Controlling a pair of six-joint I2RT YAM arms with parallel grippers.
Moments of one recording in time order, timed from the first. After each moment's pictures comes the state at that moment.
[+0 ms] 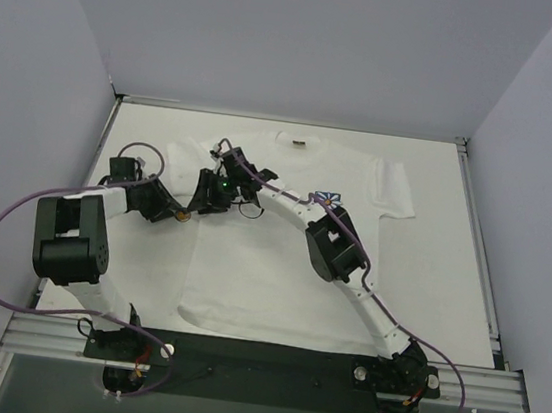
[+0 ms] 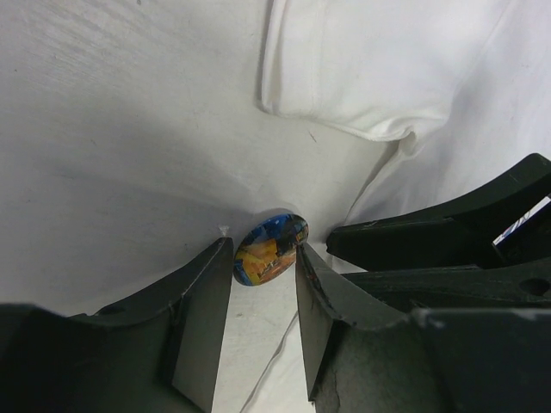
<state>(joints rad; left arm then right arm) 0.17 1.71 0.85 -0.14 0.40 -0.61 0.81 2.65 2.25 -0.33 -0.50 0.70</state>
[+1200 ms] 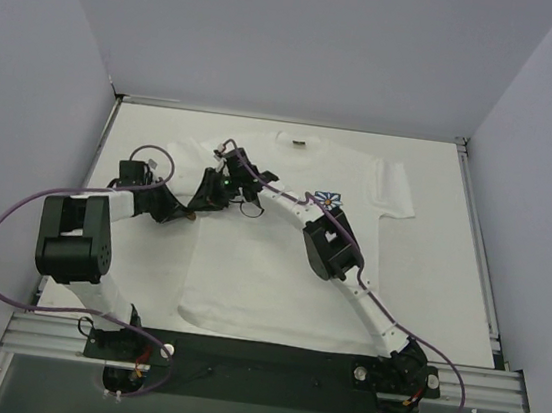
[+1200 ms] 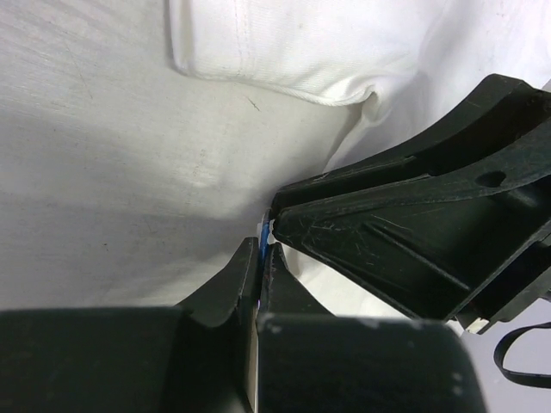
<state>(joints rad) 0.11 1.71 0.81 -0.06 0.47 -0.65 0.79 2.74 2.32 -0.25 -0.55 0.82</state>
